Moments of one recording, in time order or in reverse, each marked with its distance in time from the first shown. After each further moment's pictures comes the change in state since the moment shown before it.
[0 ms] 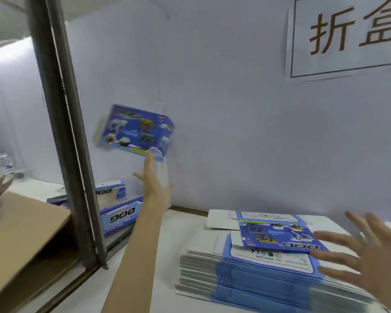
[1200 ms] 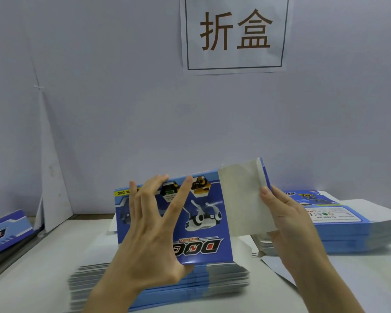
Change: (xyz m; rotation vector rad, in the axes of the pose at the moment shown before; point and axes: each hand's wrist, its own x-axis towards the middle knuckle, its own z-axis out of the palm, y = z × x) left_hand -0.144 -0.091 0.042 1.254 -0.825 1.152; right_hand -0.034 -0.035 0.015 -0.122 0.382 -0.387
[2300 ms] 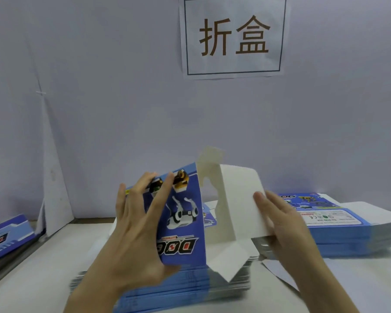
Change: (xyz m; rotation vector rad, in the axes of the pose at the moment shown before) left_hand 0.009 -0.009 -0.020 -0.179 -0.061 -0.081; right_hand 0.009 0.014 -0.014 -0.115 -0.035 -0.030
